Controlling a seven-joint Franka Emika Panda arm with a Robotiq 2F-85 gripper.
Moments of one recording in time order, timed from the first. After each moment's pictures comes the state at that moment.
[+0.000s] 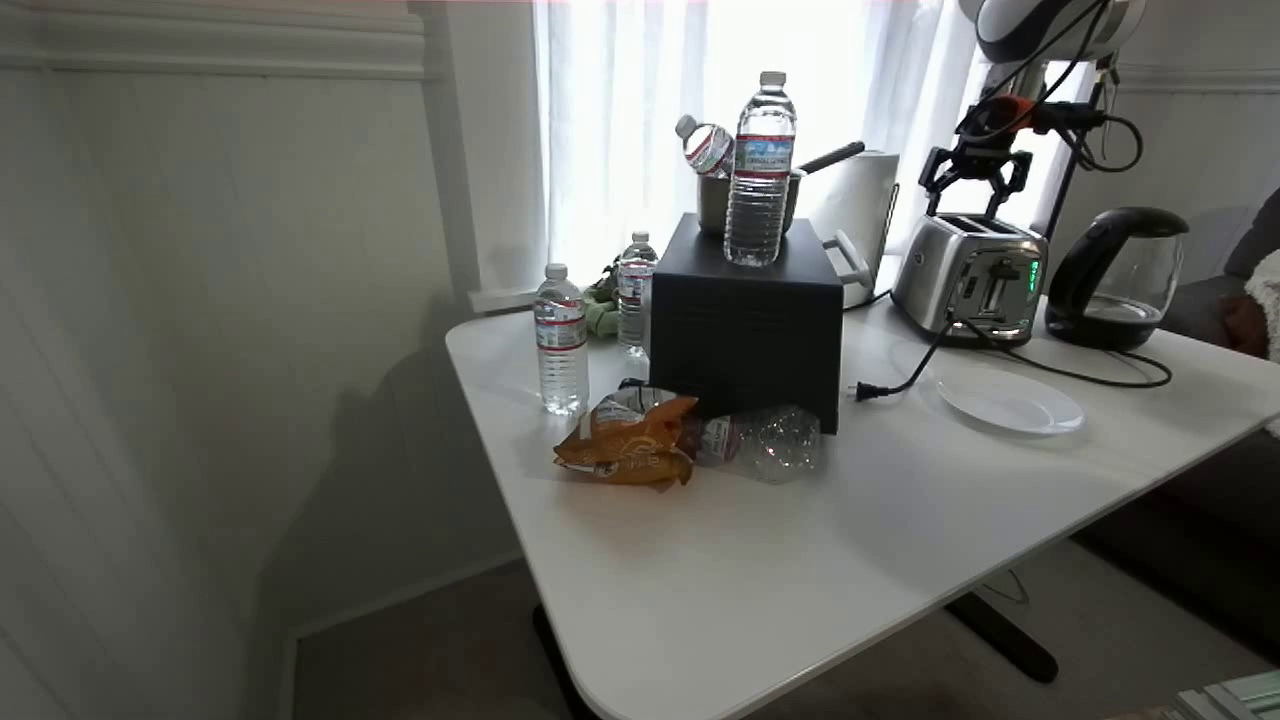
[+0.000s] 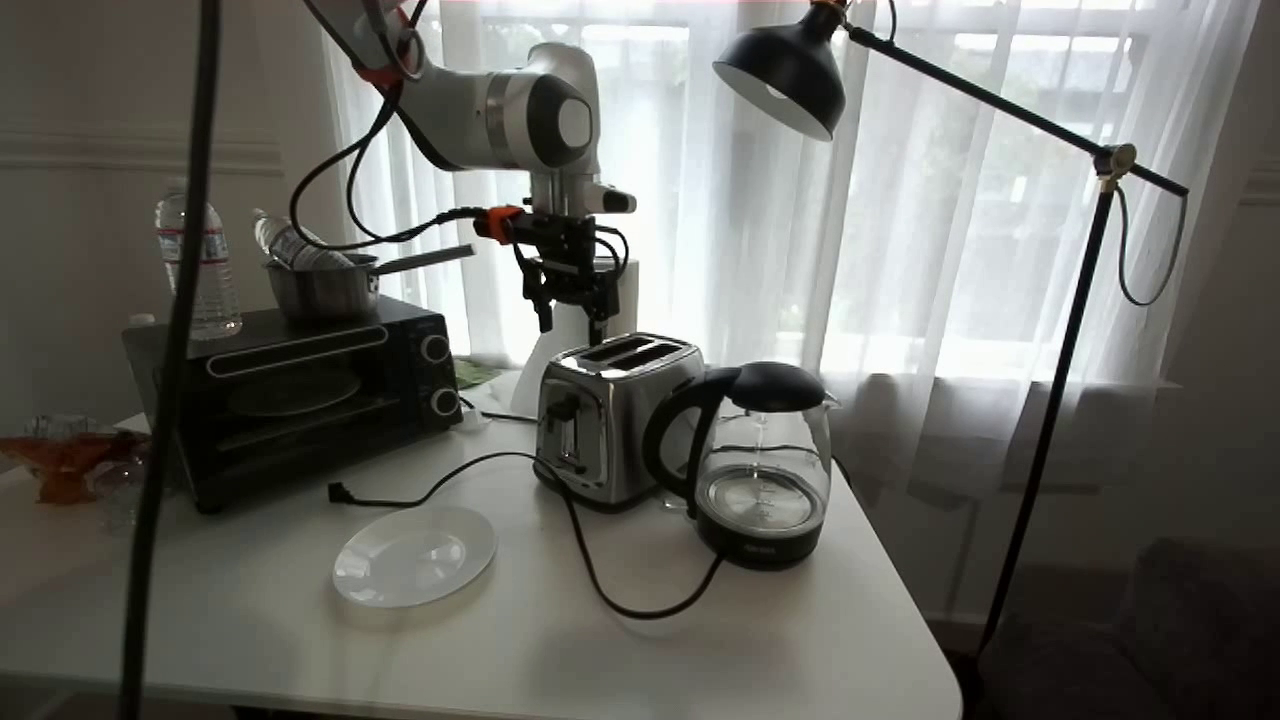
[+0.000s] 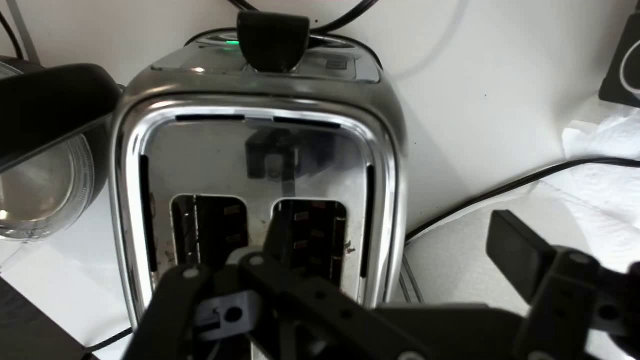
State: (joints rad) arm 0.02 0.41 -0.03 -1.65 0.00 2.15 0.29
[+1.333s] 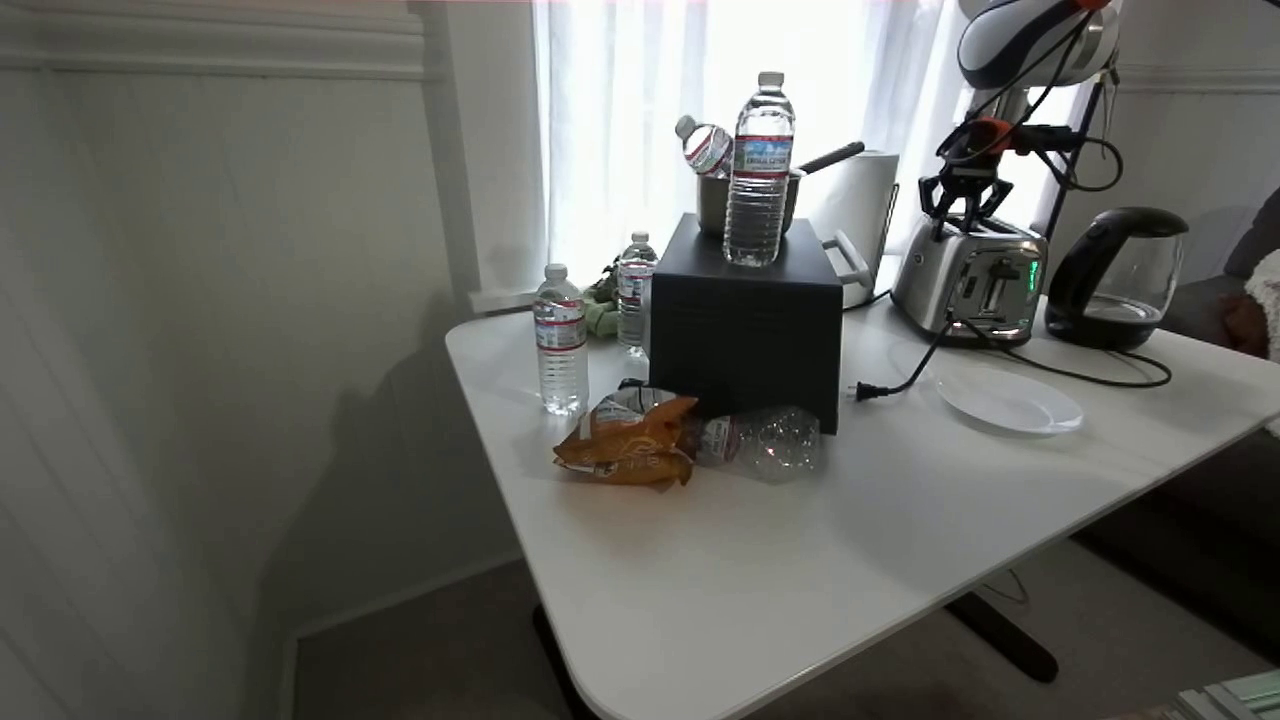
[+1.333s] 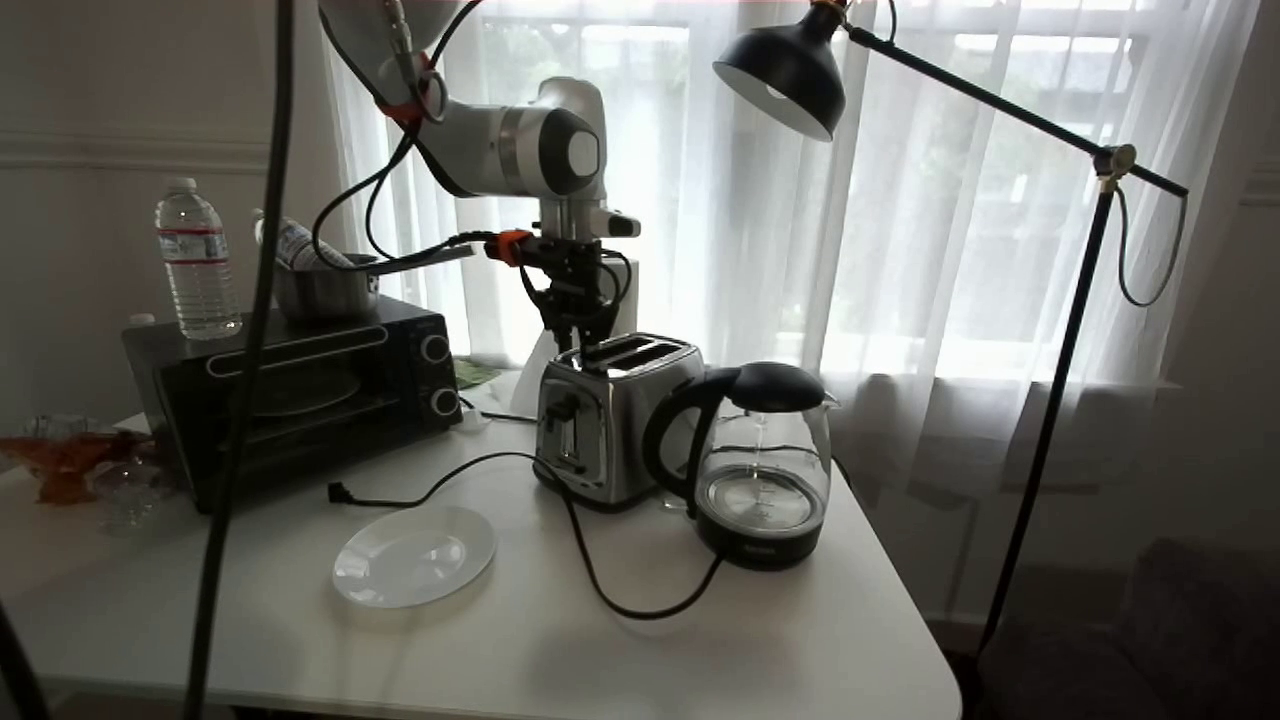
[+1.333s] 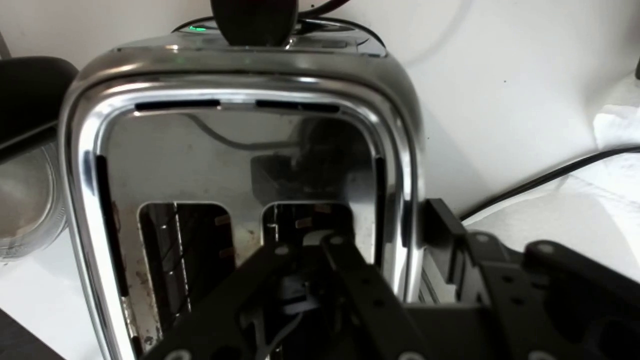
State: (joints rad) arm 0.03 0.49 -0.04 -1.59 0.00 2.14 0.33
